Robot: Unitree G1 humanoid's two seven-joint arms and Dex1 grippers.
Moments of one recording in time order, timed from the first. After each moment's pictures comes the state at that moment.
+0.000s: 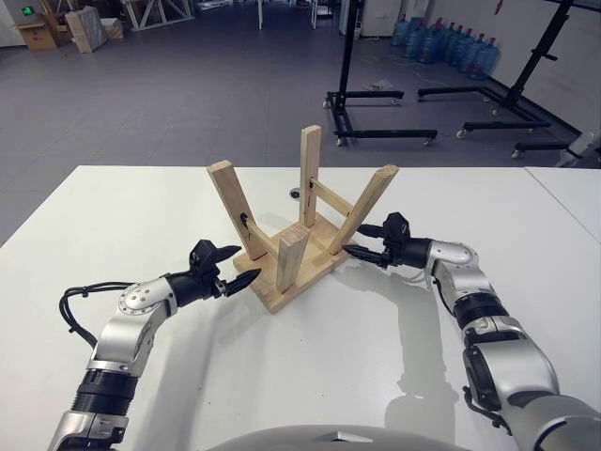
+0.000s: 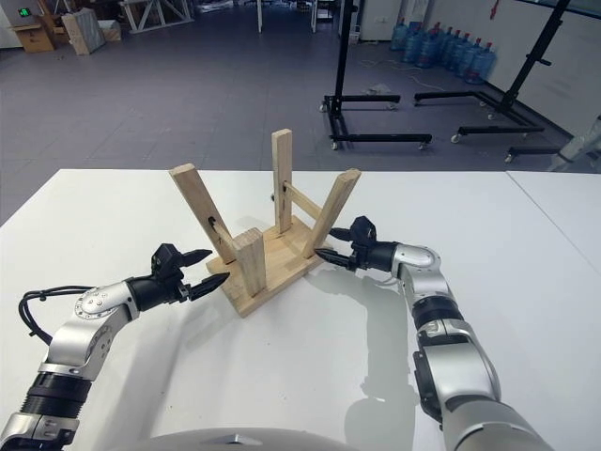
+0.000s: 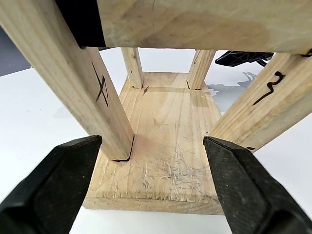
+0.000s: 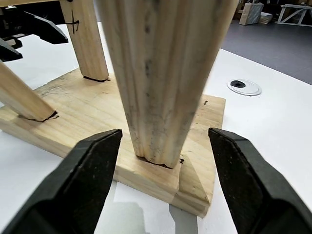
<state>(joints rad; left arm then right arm) -0.09 0.48 -0.03 0.01 -0.30 0.22 -0.85 -0.62 -0.41 0.03 0.93 0.21 -0.22 1.18</state>
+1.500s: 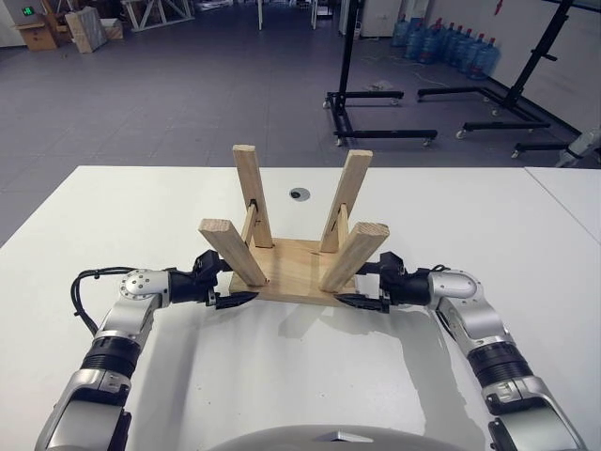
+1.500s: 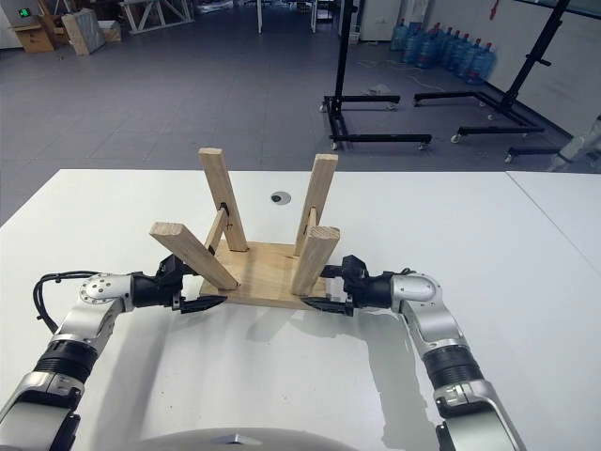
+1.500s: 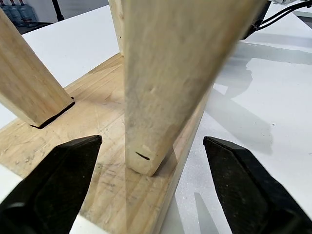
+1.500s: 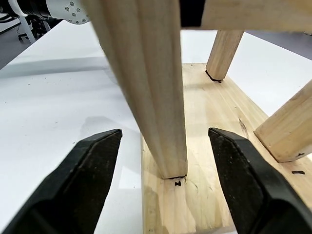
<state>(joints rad) -0.30 0.51 -0.11 0.48 -0.23 -0.12 -1.26 -0.26 -0.46 0.12 0.34 0.29 -0.06 1.29</state>
